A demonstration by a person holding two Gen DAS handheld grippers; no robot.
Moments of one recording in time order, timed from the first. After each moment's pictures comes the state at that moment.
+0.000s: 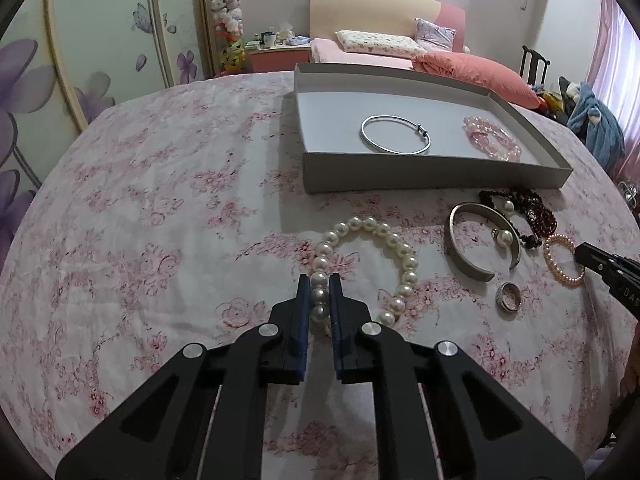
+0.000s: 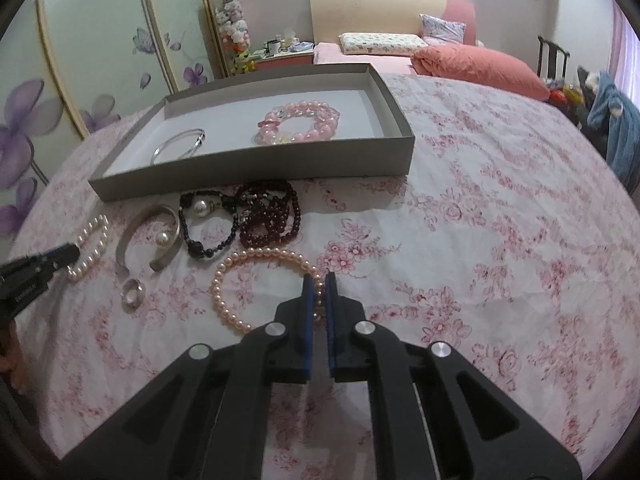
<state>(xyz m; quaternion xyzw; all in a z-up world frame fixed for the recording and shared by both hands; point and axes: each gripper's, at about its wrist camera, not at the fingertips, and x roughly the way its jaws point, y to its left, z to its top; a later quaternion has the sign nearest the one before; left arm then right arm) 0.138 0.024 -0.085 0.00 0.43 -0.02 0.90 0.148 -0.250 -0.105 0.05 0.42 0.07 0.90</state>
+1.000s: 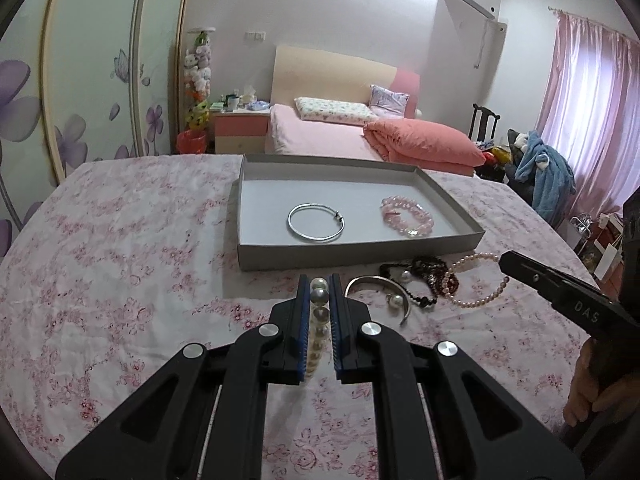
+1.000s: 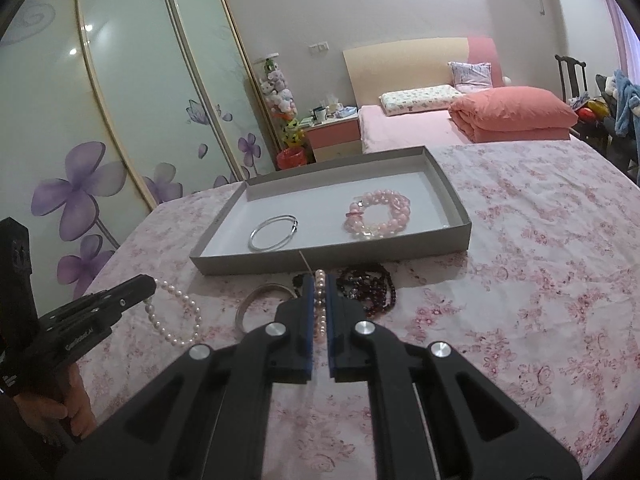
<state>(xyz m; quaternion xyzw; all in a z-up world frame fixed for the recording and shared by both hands) 0.102 -0.002 -0.032 -0.04 0.31 -0.10 0.94 0.115 -0.228 -0.046 0.11 0.30 0.15 0.93</state>
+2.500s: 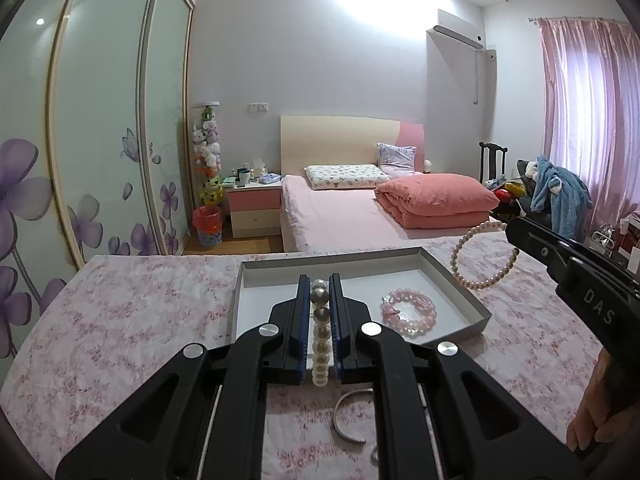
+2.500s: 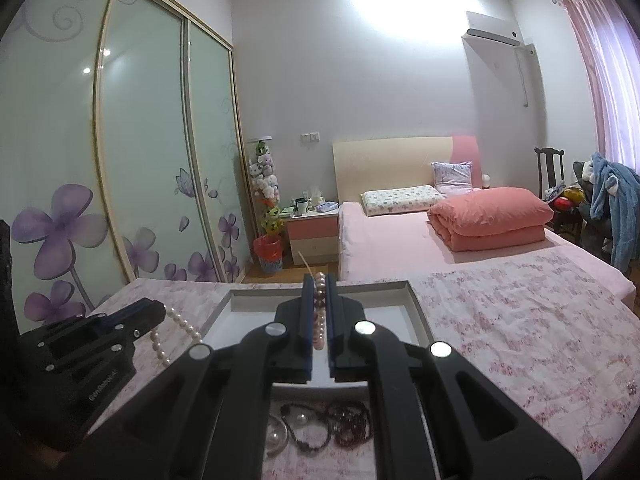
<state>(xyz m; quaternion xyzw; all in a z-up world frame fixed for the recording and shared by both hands) 0.138 -0.037 0.014 0.01 0.19 -0.06 0.98 0.138 -0.216 0.028 0.06 0.14 0.09 0.98</state>
